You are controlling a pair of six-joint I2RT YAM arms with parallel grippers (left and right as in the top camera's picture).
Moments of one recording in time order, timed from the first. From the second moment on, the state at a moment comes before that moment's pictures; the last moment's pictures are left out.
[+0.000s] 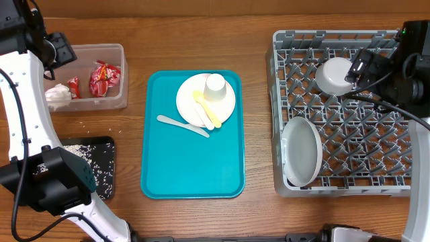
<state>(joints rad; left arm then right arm) 0.34 1.97 2.05 -1.11 -0.03 -0.16 -0.10 1.44 1.76 -1.27 0.13 0.33</state>
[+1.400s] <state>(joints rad) 0.34 1.17 1.85 -1.62 0.10 -0.21 -0.10 1.44 1.76 -1.21 -0.01 0.33</state>
